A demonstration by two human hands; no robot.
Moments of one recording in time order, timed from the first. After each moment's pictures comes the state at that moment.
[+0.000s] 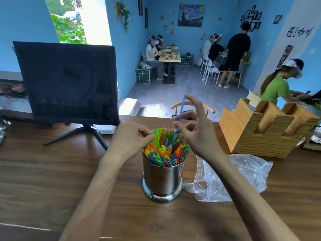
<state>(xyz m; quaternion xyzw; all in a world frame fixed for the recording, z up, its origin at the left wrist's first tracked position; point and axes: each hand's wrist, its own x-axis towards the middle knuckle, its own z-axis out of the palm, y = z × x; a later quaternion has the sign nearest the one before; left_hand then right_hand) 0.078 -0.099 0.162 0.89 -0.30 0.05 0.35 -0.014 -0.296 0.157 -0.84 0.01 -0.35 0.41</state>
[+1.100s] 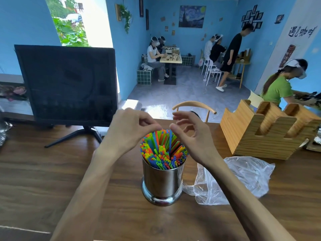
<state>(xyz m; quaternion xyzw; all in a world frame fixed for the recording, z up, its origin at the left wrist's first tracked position) 0.070 -0.100 0.205 0.83 -0.39 0.11 0.39 -0.016 -0.292 0.150 -0.83 0.01 -0.34 0.44</state>
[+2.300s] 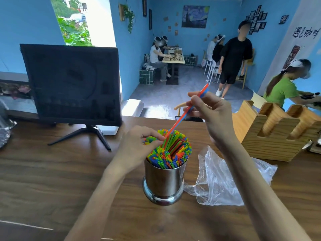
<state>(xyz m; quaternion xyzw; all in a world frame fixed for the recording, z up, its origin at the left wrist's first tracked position) 0.061 -0.101 0.148 0.80 -0.37 0.07 0.48 -0.009 -0.312 0.199 -0.68 -0.02 -0.35 0.65</state>
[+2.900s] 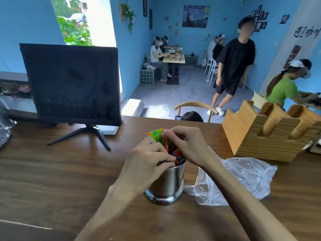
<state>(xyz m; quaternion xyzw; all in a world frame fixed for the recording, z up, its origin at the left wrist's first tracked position) 0.027 -0.105 0.124 0.78 -0.49 0.20 0.35 0.001 -0.294 0.132 -0.87 -0.02 -0.26 0.41</state>
